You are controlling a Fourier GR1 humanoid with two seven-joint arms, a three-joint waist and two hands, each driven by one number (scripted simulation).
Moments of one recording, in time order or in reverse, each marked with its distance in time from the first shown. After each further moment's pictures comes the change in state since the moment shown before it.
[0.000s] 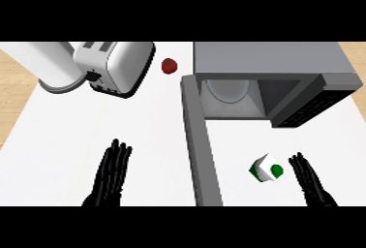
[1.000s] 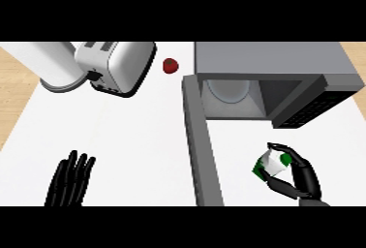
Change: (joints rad) left arm 0.119 0.148 0.190 -0.035 0.212 -0.177 -0.105; right arm -0.433 -0.032 -0.138 0.690 0.074 -0.213 -0.268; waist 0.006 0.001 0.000
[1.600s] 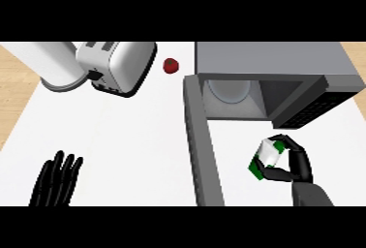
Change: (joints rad) left arm 0.016 0.024 0.077 -0.006 0.047 -0.061 -0.006; right arm -0.185 -0.010 -0.076 0.246 0.011 -0.194 -0.005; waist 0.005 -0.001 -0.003
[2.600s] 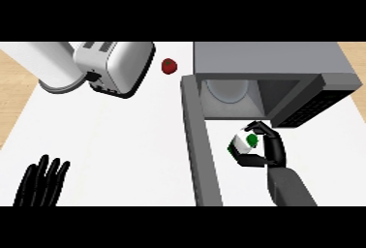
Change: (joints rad) left arm 0.040 0.009 0.095 0.007 0.063 -0.087 0.005; right arm -0.077 0.111 0.077 -0.064 -0.043 -0.007 0.001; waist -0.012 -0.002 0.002
